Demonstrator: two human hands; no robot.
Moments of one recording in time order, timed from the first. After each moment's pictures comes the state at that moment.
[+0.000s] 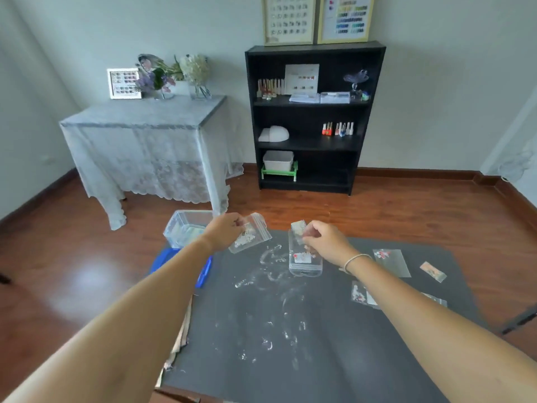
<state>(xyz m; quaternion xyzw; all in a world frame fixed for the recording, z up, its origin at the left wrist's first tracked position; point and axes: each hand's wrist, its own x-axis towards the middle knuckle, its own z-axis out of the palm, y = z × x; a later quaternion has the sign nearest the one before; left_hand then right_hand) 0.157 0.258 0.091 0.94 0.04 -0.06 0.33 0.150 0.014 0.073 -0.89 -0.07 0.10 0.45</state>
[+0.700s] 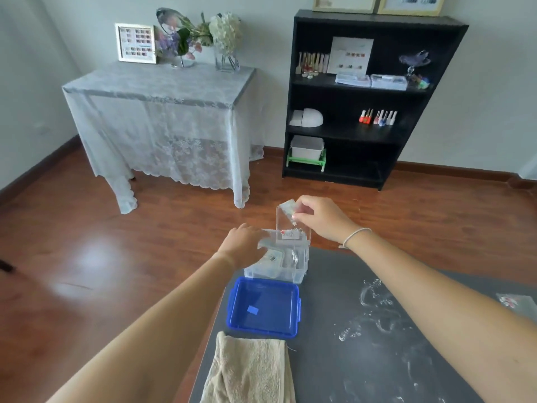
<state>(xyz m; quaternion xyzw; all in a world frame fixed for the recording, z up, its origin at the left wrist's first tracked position) 0.261 0.482 0.024 0.98 -0.10 -0.10 0.12 0.294 0.285 0.091 -0.91 -0.20 0.08 0.35</state>
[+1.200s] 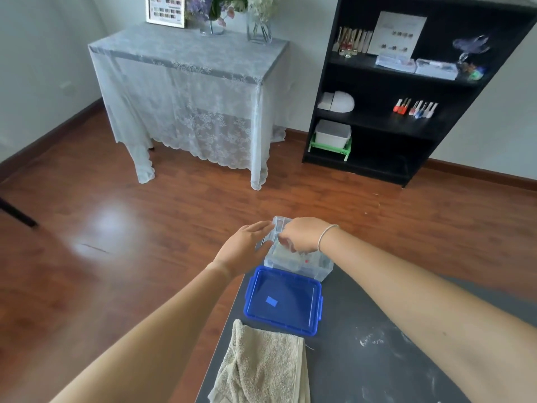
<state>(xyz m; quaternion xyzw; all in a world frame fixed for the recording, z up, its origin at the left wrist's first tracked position) 0.231 0.525 -0.009 0.95 -0.04 -0.03 0.30 0.305 0.375 0.043 -0.87 -0.40 0.26 -0.12</state>
